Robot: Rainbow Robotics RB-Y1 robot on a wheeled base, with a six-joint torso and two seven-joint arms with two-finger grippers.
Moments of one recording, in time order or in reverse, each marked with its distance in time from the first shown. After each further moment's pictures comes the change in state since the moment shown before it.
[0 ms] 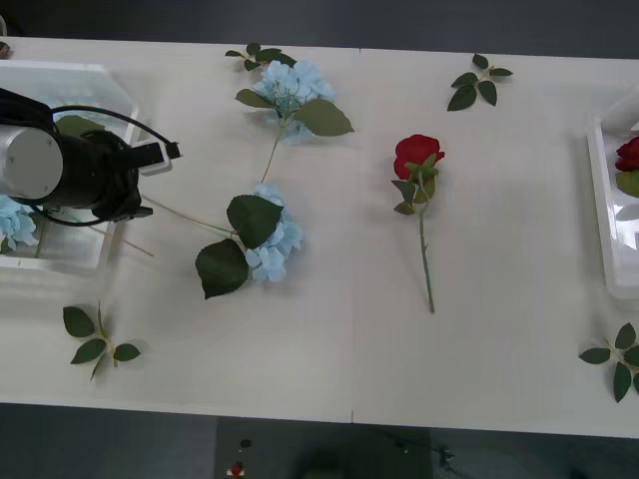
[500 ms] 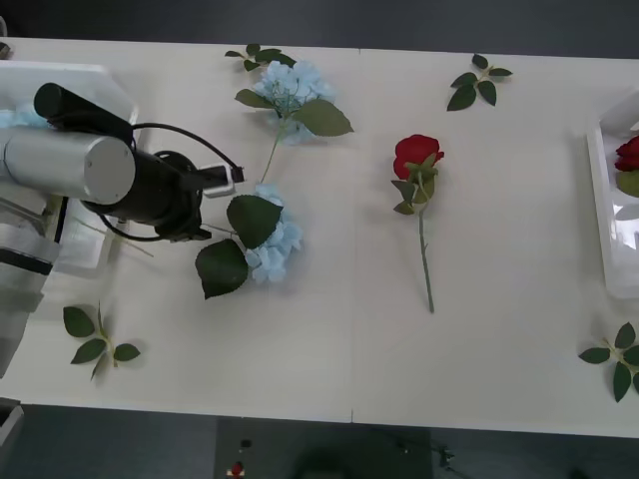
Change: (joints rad) right arm 0.105 -0.108 -0.011 0.135 0.035 -0.268 0.106; left arm -0.063 -0.109 -0.128 0.055 0.021 0.069 0.000
